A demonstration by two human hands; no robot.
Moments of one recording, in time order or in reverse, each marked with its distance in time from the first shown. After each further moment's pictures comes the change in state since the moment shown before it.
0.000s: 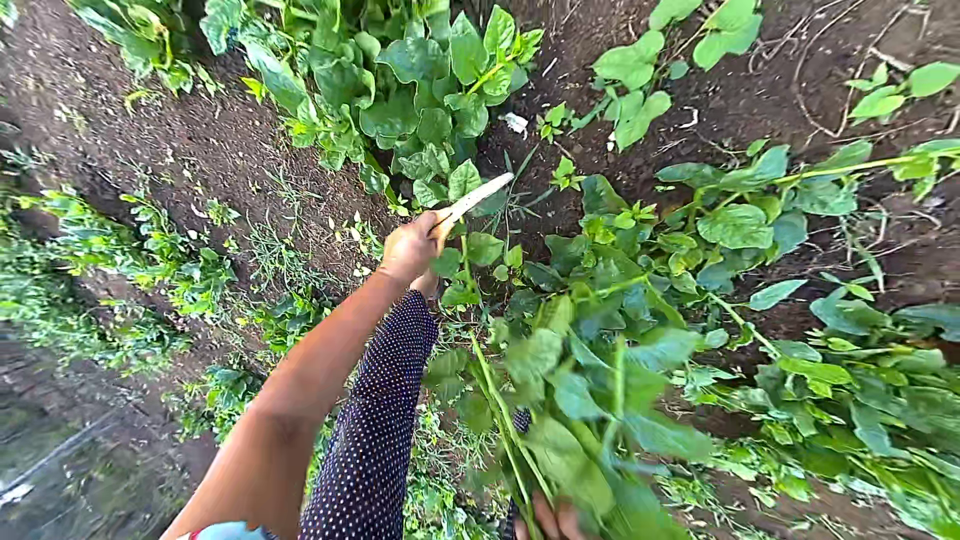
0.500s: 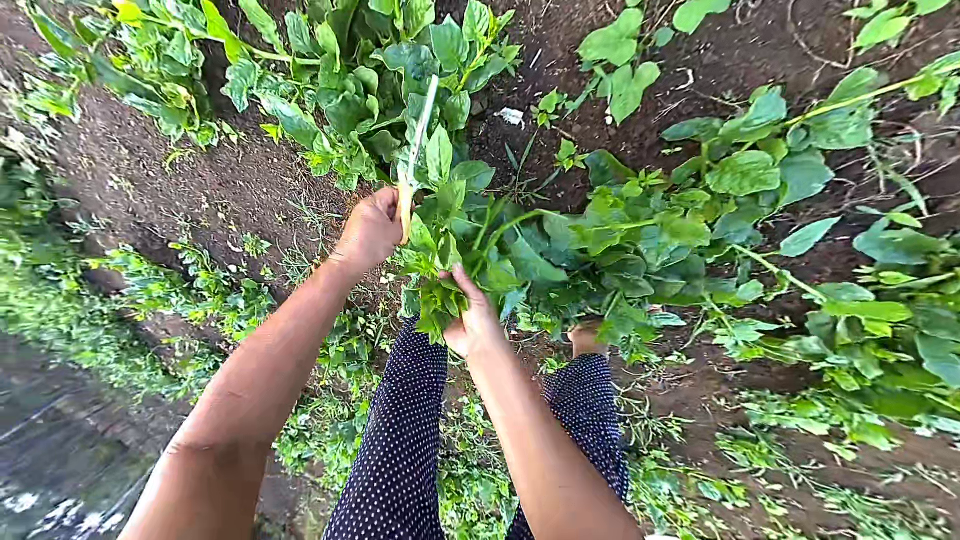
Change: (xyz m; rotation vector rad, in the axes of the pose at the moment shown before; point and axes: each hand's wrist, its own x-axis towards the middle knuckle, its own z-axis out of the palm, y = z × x) left_hand -0.021 0.013 -0.128 -0.279 -0.125 -0.079; right_hand 0.237 0.001 0.166 0.265 0.475 0.149
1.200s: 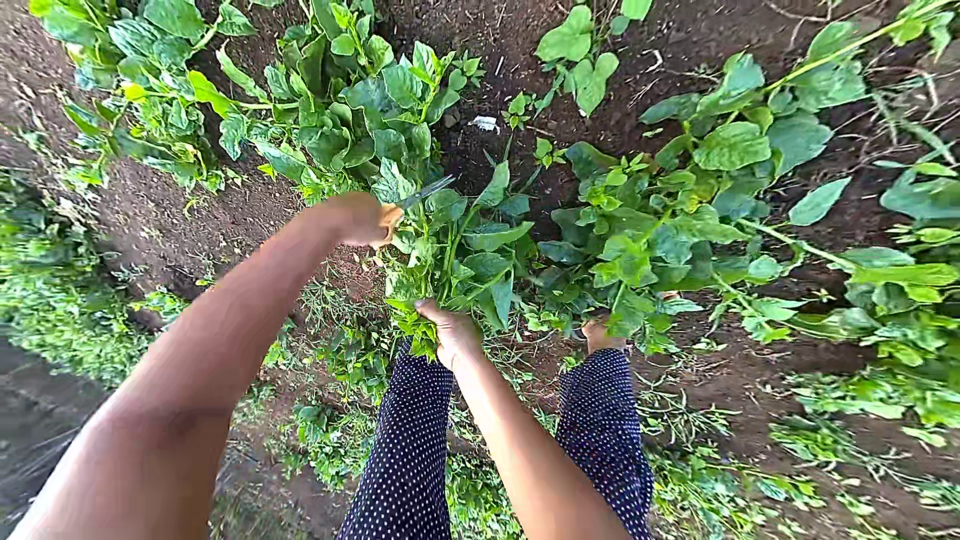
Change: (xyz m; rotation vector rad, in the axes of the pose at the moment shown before) left_hand 0.046 0.073 -0.022 0.931 -0.480 -0.238; right_hand 0.018 0.014 -0.021 -0.303 0.056 -0.062
